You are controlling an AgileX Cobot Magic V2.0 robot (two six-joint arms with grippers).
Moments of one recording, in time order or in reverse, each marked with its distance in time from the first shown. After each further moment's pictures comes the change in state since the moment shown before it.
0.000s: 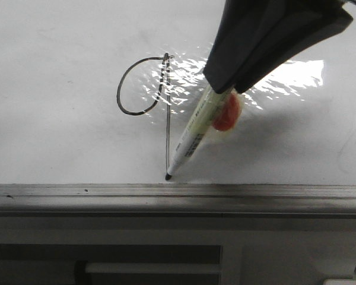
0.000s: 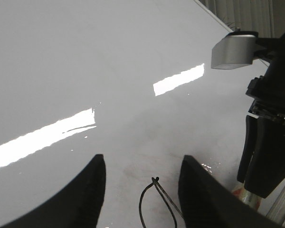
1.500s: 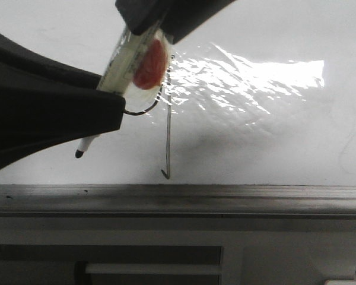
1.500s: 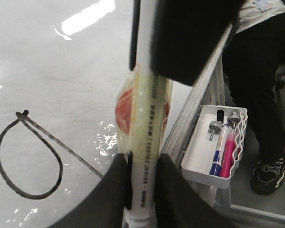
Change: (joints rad) left arm -0.036 0.385 -0.002 0.363 -0.158 -0.152; right arm 0.171 -0.030 -0.049 0.039 -0.049 0.000
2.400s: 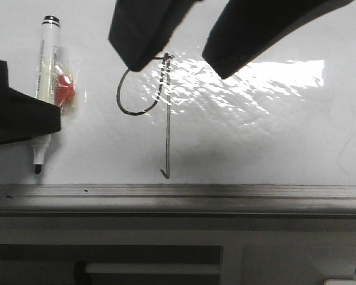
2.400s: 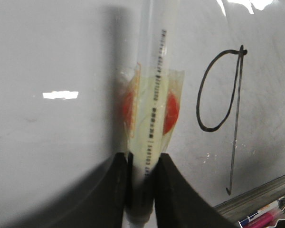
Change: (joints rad) left arm -0.005 -0.002 -0.003 -0.786 0.292 -0.141; right arm 0.000 0.000 0.000 0.000 0.098 0.000
